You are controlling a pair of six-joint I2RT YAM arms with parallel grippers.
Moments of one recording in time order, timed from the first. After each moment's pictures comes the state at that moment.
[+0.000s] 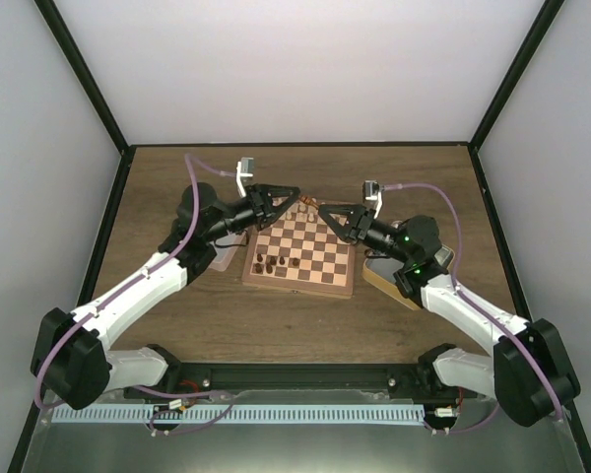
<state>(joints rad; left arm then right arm) -0.57 1.26 0.91 0.42 0.58 -1.31 0.46 1.14 0.58 0.83 -0.69 1.35</state>
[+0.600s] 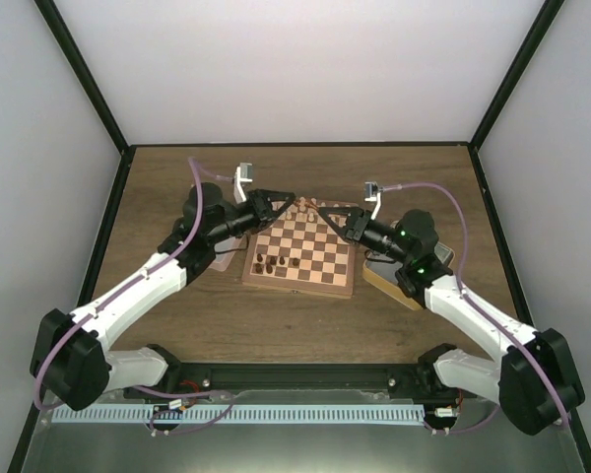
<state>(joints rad) -0.57 1.26 0.90 0.31 0.51 -1.20 0.47 1.11 0.60 0.66 -0.63 1.22</state>
